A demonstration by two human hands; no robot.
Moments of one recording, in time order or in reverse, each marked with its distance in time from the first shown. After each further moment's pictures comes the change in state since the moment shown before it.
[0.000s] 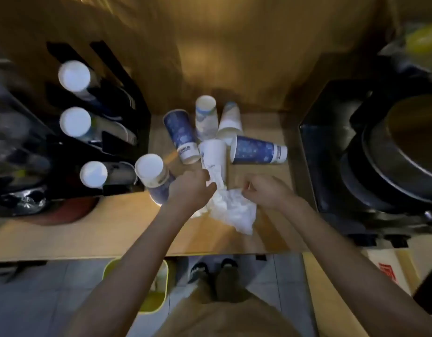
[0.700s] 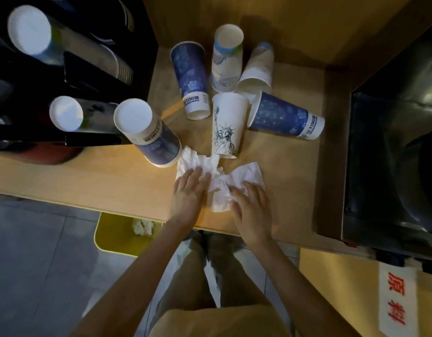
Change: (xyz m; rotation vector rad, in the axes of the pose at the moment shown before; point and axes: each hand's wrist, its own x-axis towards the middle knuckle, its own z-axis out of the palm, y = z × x) left_hand -0.010 -0.051 0.148 0.144 0.118 -0.013; right_hand 0.006 0.040 0.151 -0.035 0.341 -0.073
